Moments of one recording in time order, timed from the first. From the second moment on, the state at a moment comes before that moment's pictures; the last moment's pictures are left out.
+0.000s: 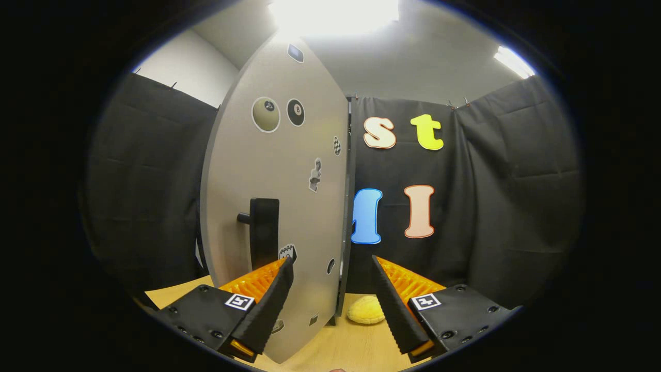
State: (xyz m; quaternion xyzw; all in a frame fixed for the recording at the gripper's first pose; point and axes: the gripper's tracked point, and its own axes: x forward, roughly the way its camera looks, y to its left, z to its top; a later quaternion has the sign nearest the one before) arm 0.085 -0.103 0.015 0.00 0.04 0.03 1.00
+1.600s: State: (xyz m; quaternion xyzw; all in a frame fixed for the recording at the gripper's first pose) arm 0.122 0.018 0.032 0.02 0.02 0.05 1.00
